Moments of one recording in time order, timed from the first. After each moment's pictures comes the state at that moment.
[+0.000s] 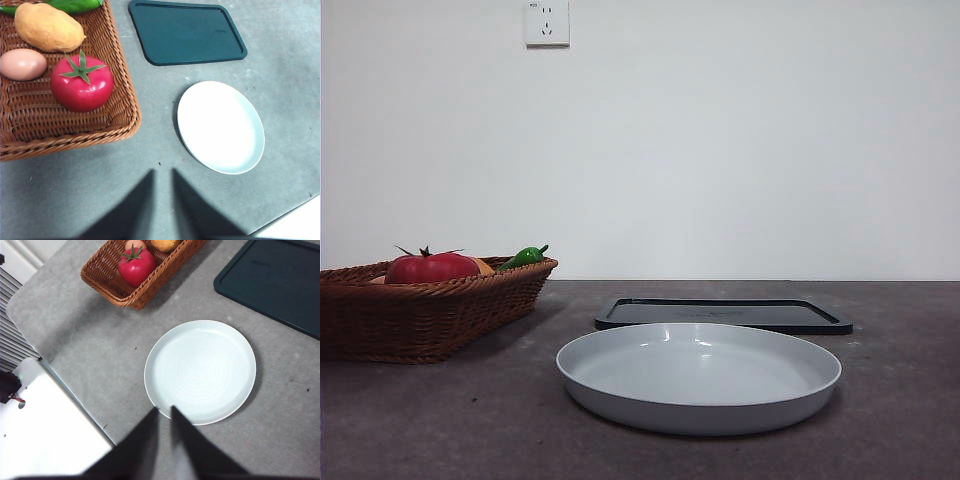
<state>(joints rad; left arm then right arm) -0.14 0.74 1.00 -0.98 0.42 -0.06 0.35 0.85 1.07 -0.98 -0.52 0.02</state>
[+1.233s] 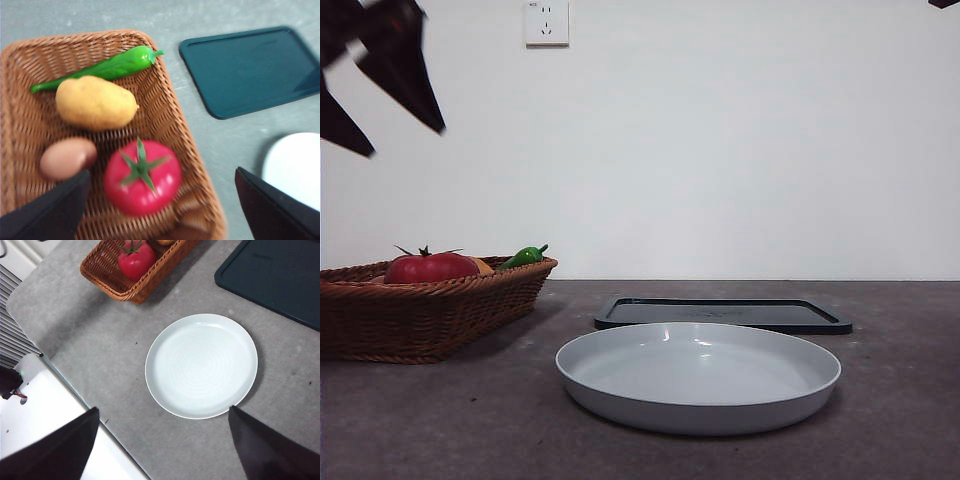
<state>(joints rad) -0.17 1.24 1.00 -0.45 0.25 0.07 0.35 0.85 1.07 -1.01 -0.52 0.02</state>
